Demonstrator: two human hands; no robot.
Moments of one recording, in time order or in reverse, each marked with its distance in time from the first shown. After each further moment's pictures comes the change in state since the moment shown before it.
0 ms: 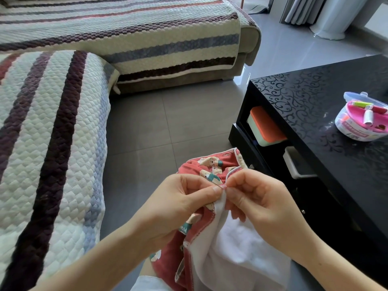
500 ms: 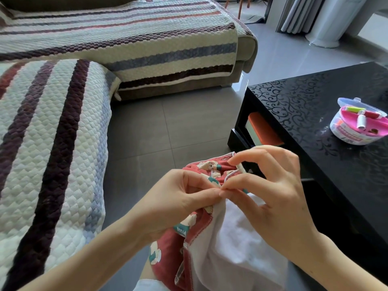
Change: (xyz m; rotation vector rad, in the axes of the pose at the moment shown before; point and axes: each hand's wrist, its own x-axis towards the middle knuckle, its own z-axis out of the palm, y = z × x) left_hand -0.006 0.016 -0.003 0.145 -0.079 0.099; right_hand 0.006 -0.017 -0.007 -0.855 0.293 -0.637
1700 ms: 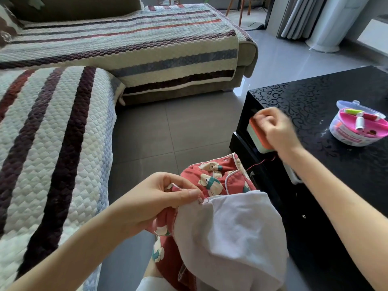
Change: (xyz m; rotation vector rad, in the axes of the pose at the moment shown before) left_hand -0.020 0.004 -0.025 -0.024 0.010 -0.183; right_hand 0.048 0.144 0.034 0.320 -0.078 0.826
